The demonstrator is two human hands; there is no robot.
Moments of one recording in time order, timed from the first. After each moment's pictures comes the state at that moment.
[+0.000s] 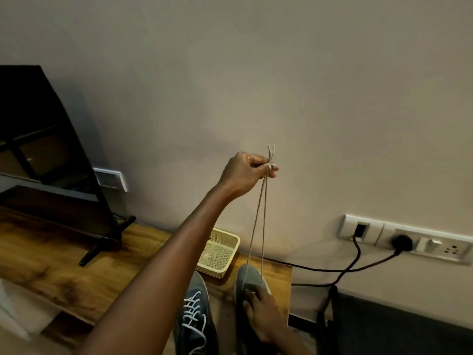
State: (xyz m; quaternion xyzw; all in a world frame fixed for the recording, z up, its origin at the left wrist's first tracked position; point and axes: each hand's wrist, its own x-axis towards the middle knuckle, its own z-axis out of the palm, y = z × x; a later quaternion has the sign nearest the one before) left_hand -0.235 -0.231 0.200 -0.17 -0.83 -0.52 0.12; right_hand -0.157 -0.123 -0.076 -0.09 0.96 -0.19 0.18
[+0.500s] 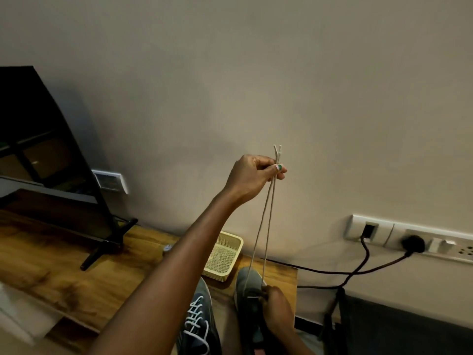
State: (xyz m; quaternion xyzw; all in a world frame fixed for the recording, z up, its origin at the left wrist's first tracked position) left_hand -0.237 -0.221 0.193 -0.17 -0.82 -0.53 0.12; right_hand -0.178 -0.117 -0.095 0.04 0.94 -0.32 0.06
